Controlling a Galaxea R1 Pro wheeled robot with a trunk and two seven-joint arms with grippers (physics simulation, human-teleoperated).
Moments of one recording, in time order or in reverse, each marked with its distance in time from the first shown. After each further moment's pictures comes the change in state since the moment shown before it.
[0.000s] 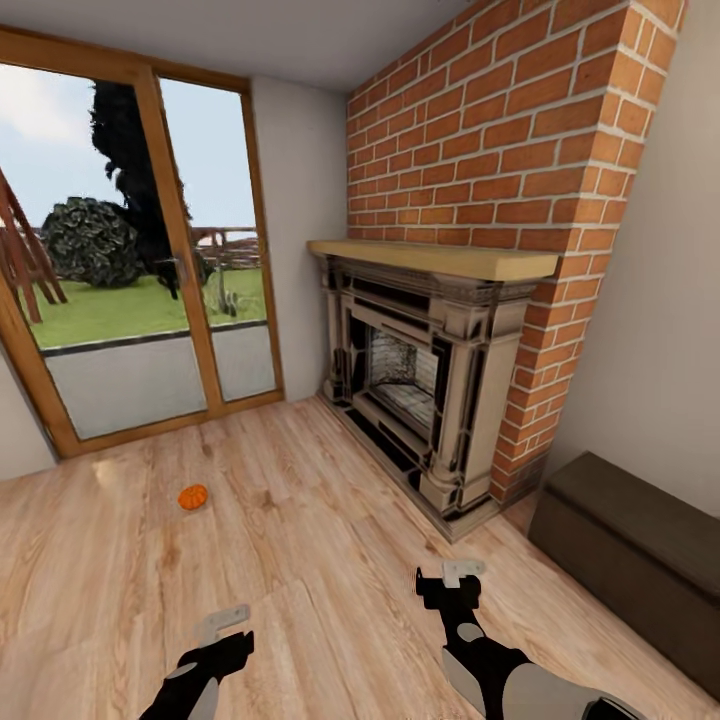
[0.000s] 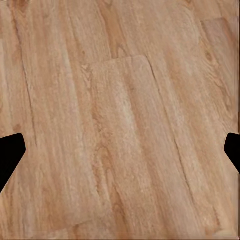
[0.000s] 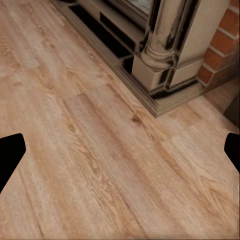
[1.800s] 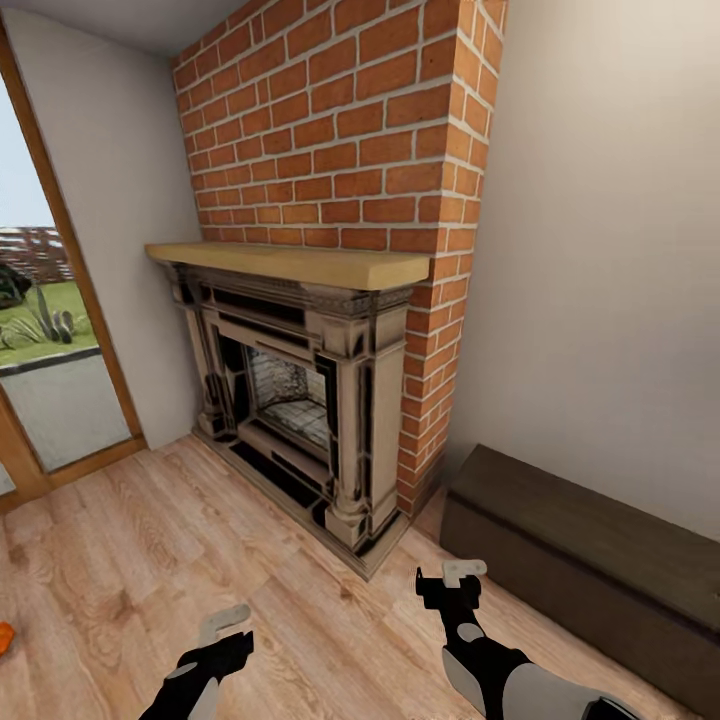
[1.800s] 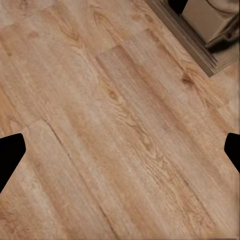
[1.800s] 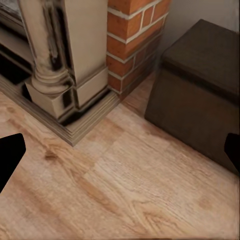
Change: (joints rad) left arm 0.000 0.000 0.000 0.000 0.001 0.000 0.003; right arm 0.000 0.000 0.000 0.000 -0.001 0.000 0.000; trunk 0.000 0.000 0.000
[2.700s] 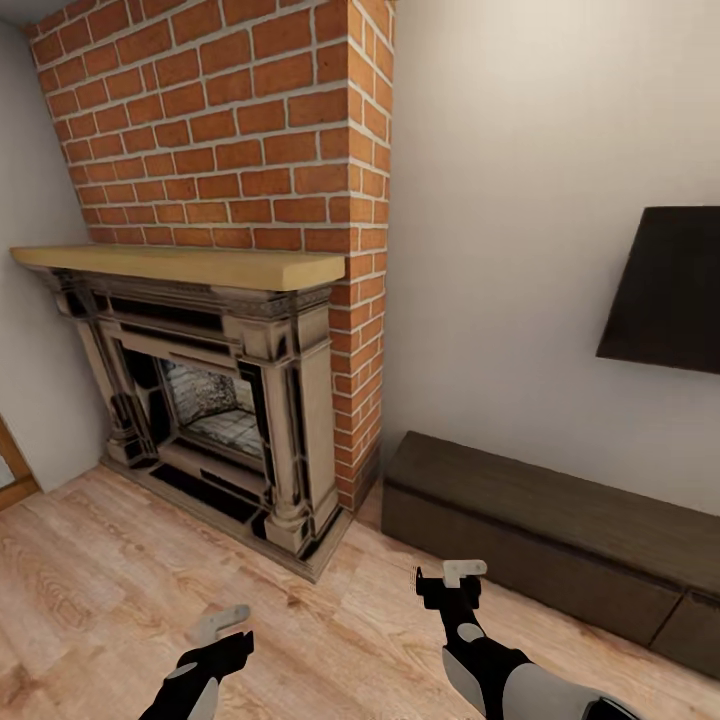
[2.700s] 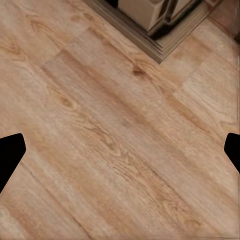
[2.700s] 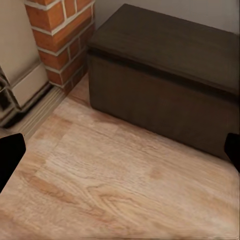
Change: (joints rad) left arm 0.000 0.000 0.001 0.000 0.000 0.000 0.000; right arm 0.000 0.000 -0.001 0.000 -0.001 0.000 0.000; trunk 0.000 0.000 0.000
